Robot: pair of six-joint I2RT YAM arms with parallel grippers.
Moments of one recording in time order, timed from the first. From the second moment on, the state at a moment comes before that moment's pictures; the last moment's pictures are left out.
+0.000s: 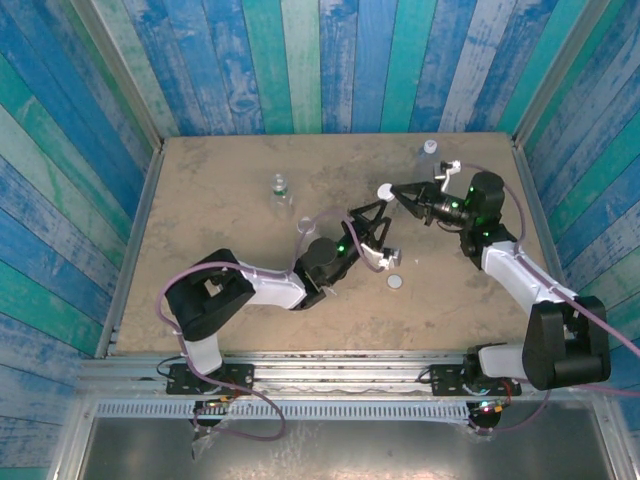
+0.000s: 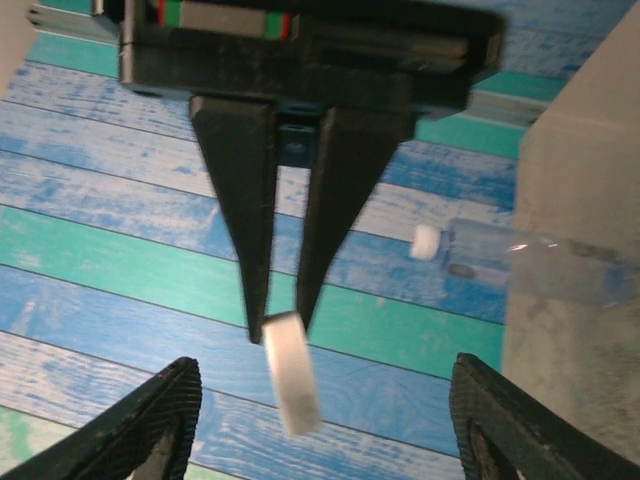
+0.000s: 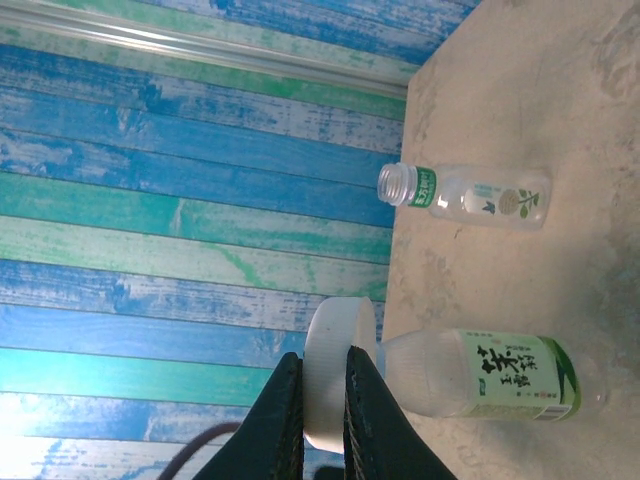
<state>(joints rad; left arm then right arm) -1.00 1.78 0.77 1.20 -0.21 1.42 0.13 1.32 0.75 0.40 -0.90 1.23</state>
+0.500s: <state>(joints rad) -1.03 1.21 0.72 0.72 -0.11 0.95 0.13 1.60 0.72 0.50 -0.89 1.16</state>
